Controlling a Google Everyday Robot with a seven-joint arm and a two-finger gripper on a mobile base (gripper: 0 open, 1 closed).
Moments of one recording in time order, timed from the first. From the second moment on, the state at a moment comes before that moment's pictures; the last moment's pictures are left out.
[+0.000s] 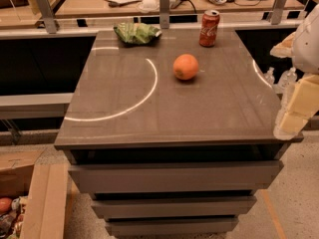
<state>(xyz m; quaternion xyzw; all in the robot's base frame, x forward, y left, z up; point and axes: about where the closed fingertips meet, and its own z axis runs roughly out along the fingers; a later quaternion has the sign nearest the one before) 0.438 -0.217 0.976 -0.60 0.78 -0.03 0.16</state>
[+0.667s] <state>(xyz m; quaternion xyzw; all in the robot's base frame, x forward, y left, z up) 0.443 -0.212 0.978 -0.60 0.77 -0.03 0.18</state>
